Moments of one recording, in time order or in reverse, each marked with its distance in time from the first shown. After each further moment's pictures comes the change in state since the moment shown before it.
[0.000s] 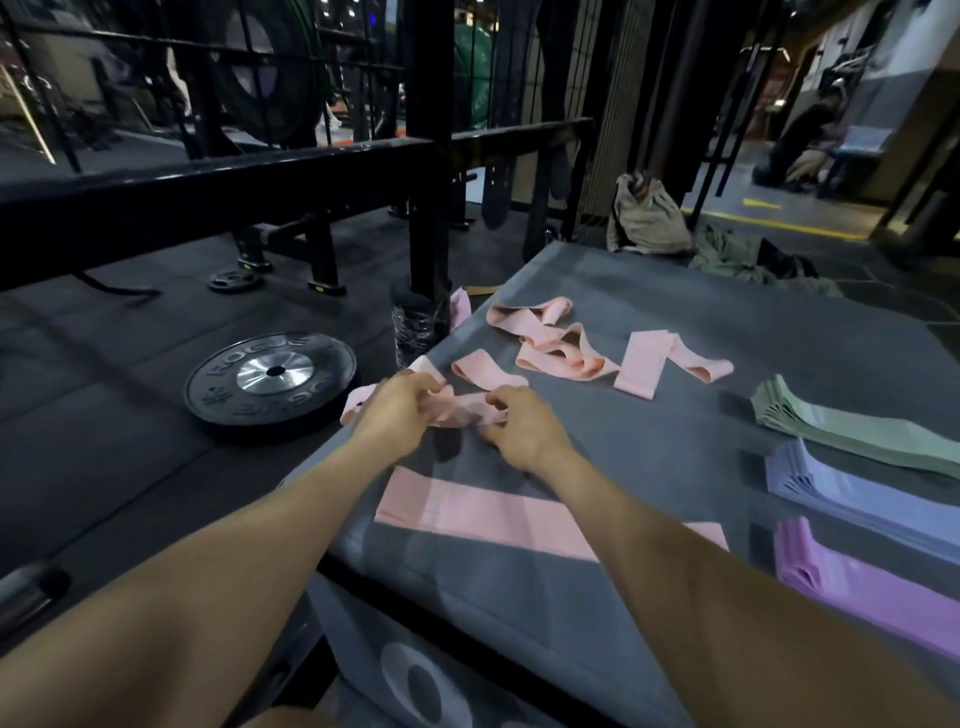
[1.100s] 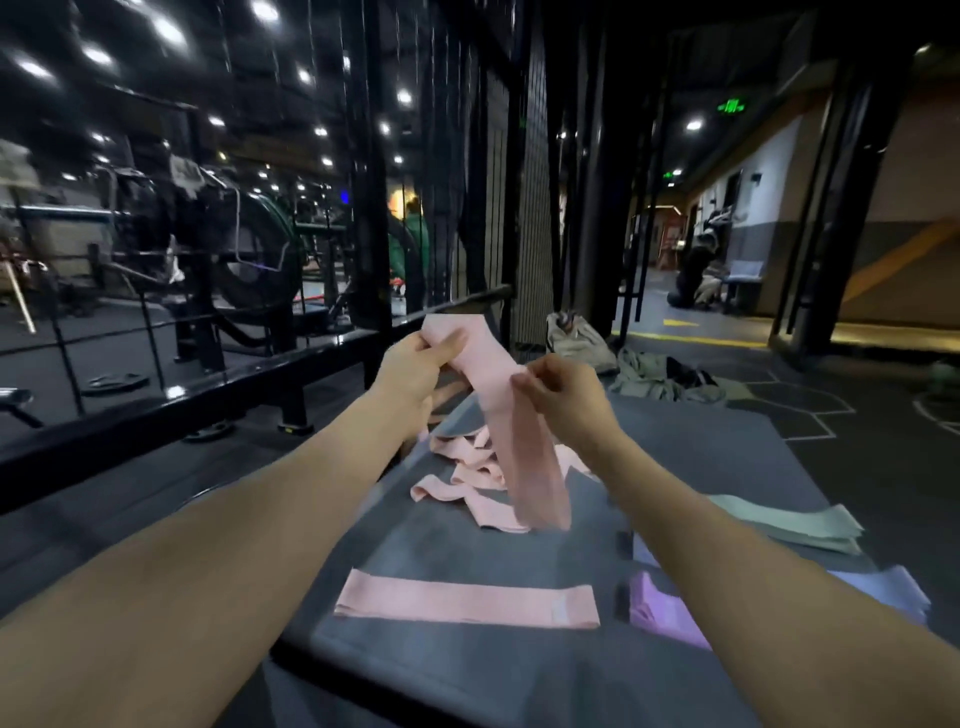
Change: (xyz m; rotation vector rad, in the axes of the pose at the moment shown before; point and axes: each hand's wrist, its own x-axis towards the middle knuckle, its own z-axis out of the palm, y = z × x) left_hand -0.055 0.216 -0.151 -1.359 -0.027 0.036; right_hand -0.117 -0.046 -0.219 0.431 0.490 -0.193
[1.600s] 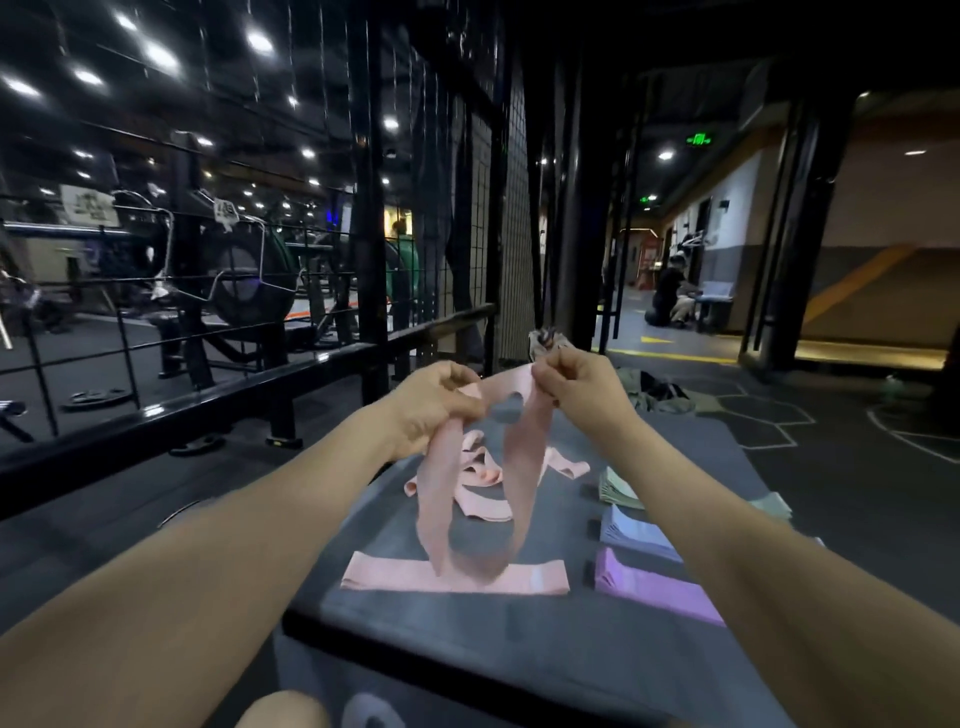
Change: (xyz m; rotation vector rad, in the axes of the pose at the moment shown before) left_hand -0.076 0.017 0.001 0.335 -0.317 -0.089; right_hand -0.057 -0.054 -0.049 0.125 0.052 -0.022
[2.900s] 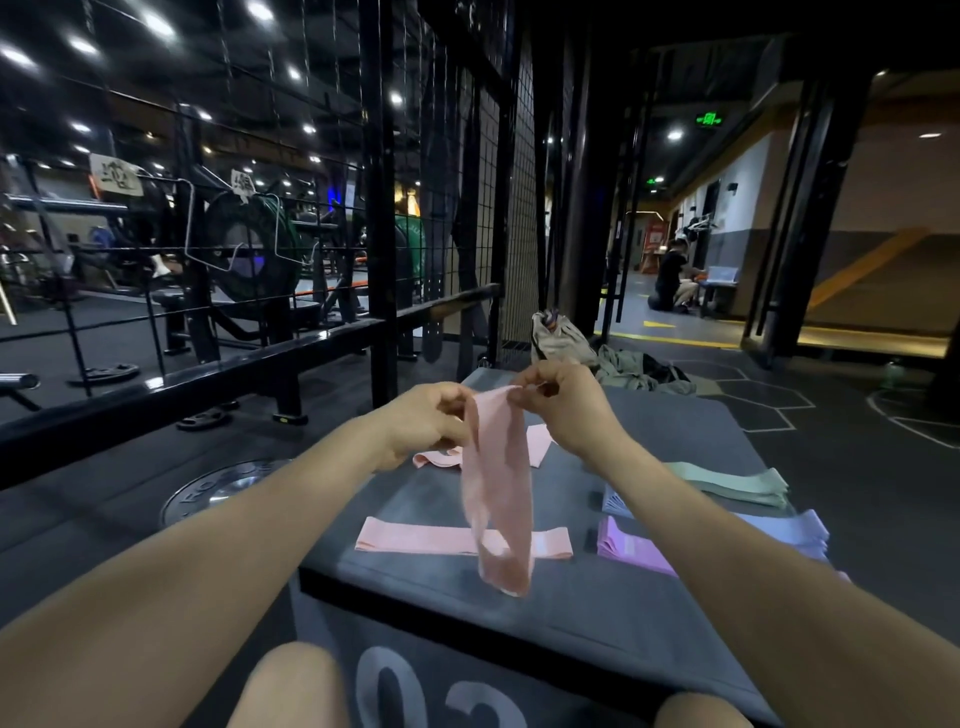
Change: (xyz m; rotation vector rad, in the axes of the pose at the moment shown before) left_hand -0.038 -0.026 -0.012 0.255 -0.079 -0.045; right_hand -0.040 0.000 0.020 -0.144 -0.145 -0.038
